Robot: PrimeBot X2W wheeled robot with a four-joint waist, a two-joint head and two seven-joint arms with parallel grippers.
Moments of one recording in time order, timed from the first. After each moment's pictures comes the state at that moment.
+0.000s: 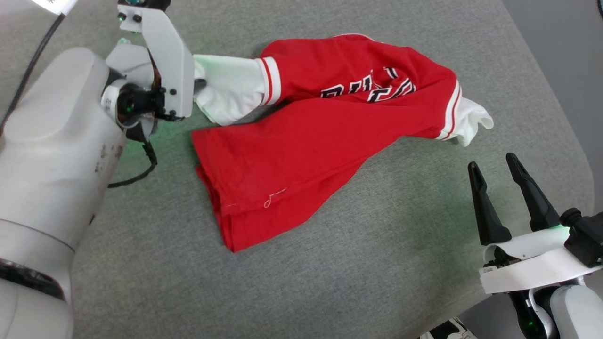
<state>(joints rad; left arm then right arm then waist) -1.28 0.40 -0.81 0.92 -1.00 -0.13 0.72 -0.22 -0.23 0.17 0.06 0.37 0.13 -0.26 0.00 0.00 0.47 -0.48</state>
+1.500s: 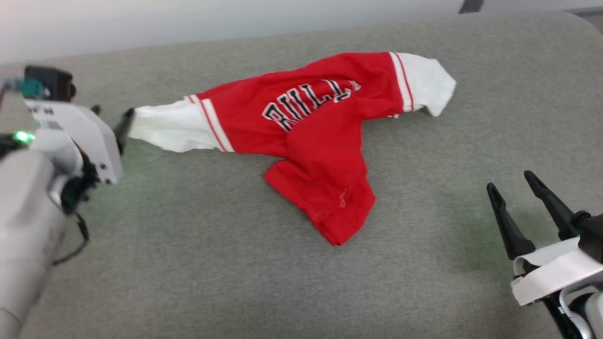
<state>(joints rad) -1.03 0.60 -0.84 0.93 -1.00 -0.13 0.10 -0.21 -0.41 0.21 0.10 0.37 0.13 -0.17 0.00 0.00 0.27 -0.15</state>
